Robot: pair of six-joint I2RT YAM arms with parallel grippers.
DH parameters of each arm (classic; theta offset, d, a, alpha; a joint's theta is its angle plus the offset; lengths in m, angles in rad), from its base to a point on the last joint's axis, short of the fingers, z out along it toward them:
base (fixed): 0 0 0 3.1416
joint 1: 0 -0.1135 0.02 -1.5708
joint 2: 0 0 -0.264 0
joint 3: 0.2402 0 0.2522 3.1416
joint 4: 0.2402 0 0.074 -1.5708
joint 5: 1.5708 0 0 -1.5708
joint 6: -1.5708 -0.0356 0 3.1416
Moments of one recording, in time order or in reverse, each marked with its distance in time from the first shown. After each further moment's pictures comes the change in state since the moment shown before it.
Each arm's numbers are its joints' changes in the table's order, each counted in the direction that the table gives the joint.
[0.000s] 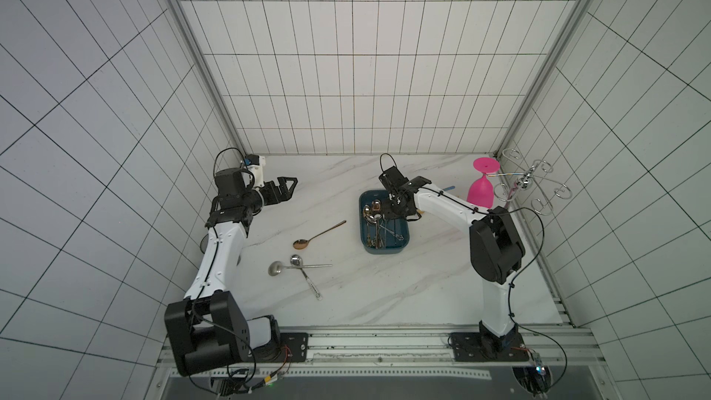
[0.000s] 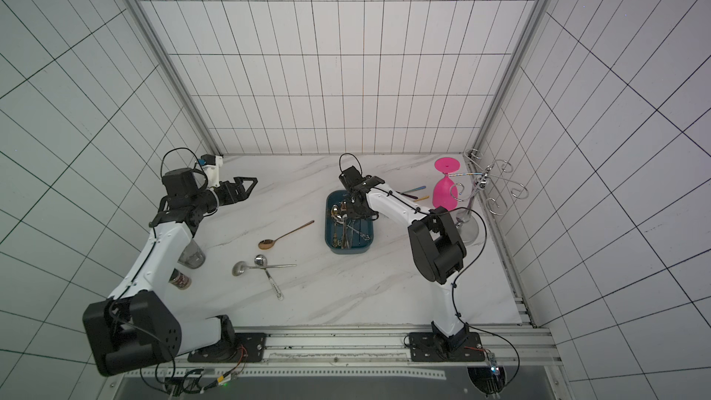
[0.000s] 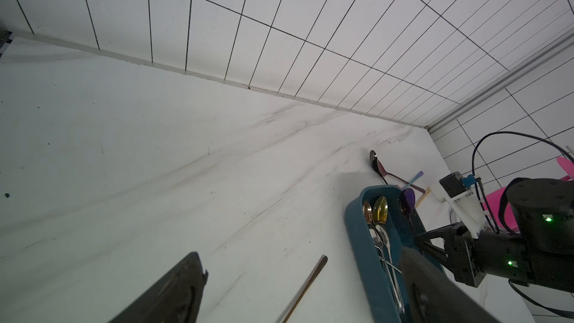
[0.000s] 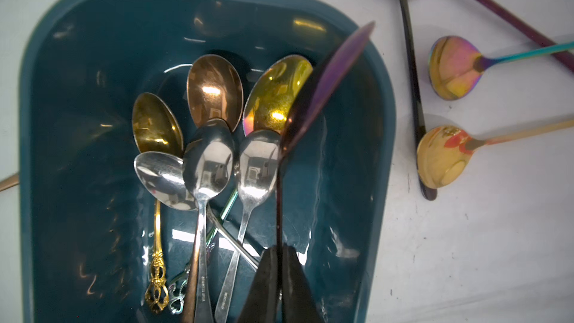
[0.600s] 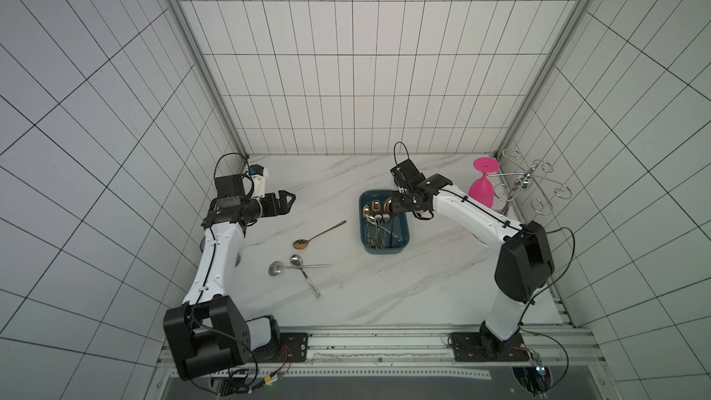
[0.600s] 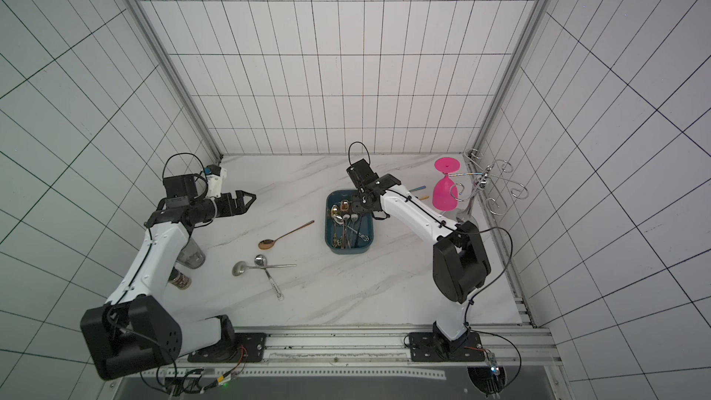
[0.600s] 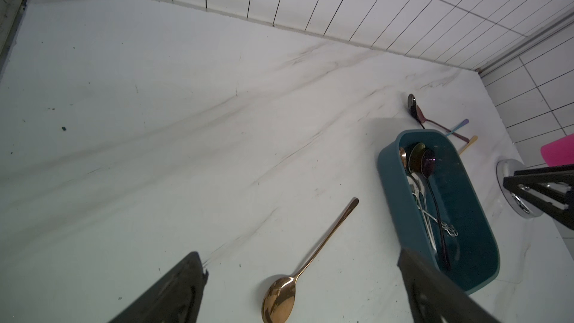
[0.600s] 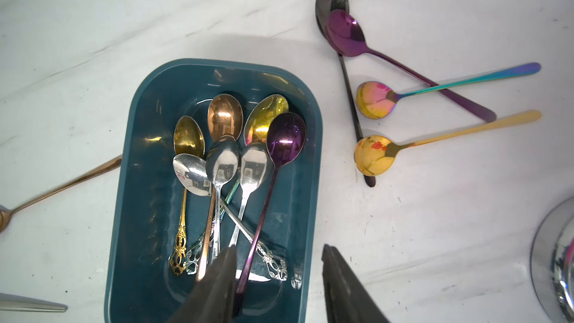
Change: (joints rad) left arm -0.015 0.016 0.029 0.325 -0.087 -0.231; right arm 0.016 0.226 -0.068 -0.010 0.053 0.026
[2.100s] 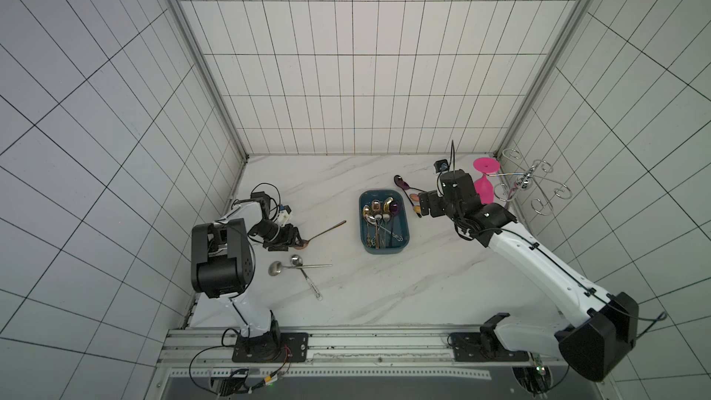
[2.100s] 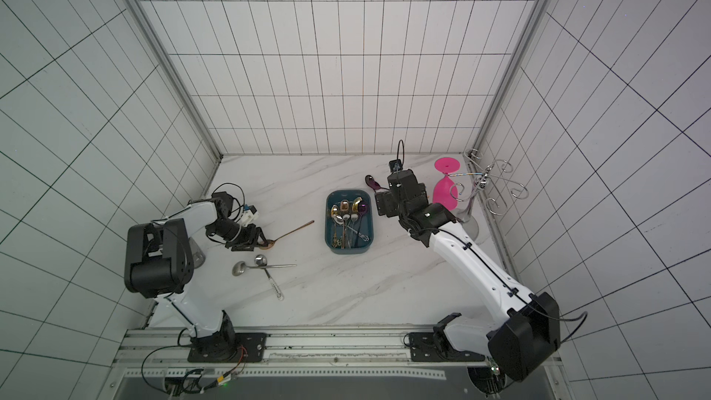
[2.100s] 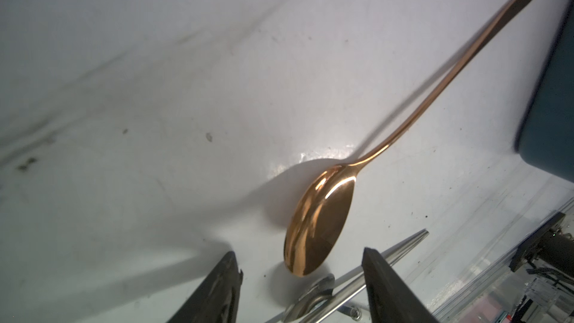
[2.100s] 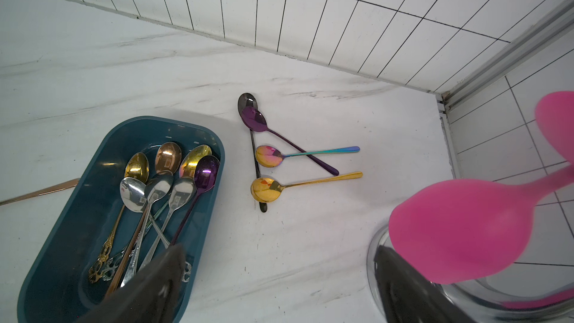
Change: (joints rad) left arm 0.069 -0.507 0.033 0.341 -0.101 -0.177; right arm 0.079 0.517 -0.380 -0.259 0.163 0.303
